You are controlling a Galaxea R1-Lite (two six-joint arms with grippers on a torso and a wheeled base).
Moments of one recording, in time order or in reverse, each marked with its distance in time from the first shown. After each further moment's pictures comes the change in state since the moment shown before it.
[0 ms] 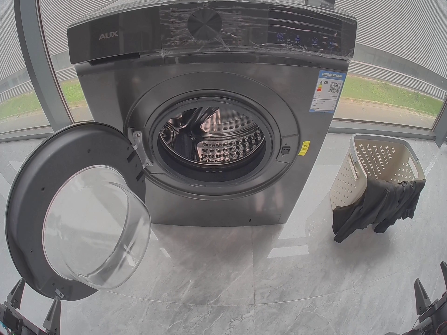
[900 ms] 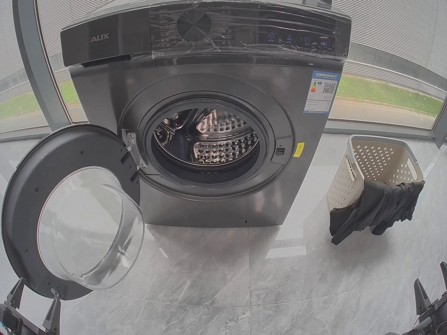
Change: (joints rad) left arm 0.000 0.000 0.000 -0.001 0.003 0.001; right arm -0.001 0.003 0.000 0.000 0.000 0.000
